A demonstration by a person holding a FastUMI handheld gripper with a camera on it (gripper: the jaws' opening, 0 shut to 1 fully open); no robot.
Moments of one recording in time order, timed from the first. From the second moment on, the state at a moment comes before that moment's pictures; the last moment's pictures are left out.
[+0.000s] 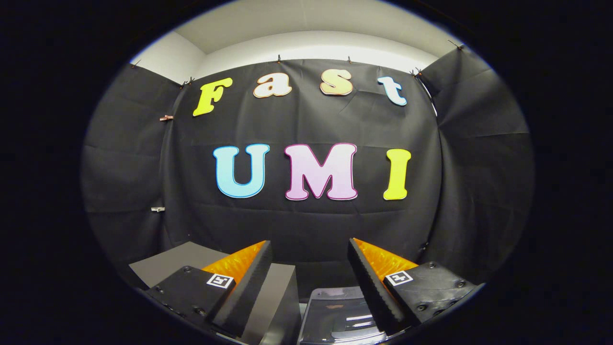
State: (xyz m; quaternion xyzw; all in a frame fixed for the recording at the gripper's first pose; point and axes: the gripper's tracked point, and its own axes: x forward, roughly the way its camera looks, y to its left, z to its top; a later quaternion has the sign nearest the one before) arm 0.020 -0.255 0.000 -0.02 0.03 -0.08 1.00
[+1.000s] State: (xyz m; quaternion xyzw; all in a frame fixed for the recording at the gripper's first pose) arm 0.014 -0.248 -0.002 -0.03 0.04 -0.07 1.00
